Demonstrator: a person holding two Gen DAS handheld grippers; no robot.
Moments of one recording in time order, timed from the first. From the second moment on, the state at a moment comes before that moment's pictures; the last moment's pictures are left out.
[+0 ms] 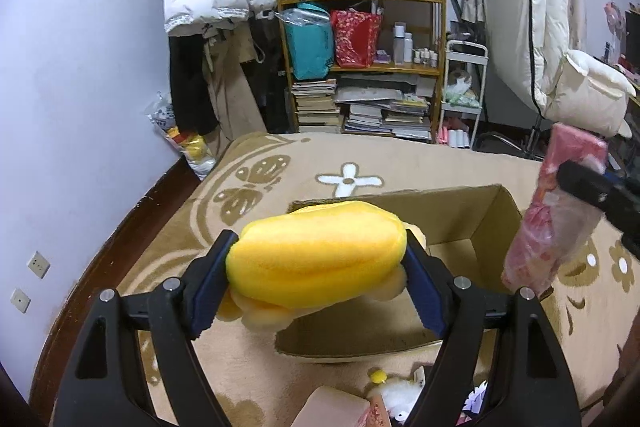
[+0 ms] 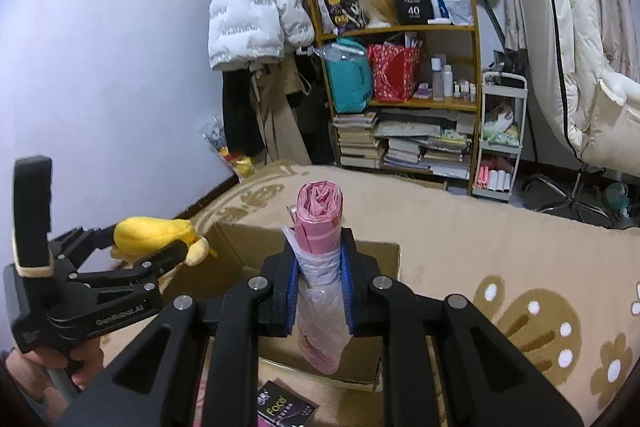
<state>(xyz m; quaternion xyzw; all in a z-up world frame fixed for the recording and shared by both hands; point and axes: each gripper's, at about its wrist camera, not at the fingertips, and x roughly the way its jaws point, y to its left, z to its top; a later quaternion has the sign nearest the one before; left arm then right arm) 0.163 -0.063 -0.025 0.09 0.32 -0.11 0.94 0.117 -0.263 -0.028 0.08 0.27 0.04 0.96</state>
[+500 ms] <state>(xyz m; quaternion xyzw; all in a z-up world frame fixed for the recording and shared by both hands) 0.172 -0.079 -0.049 0.08 0.34 -0.16 0.92 0.137 -0.261 -0.073 0.09 0.32 0.04 0.94</state>
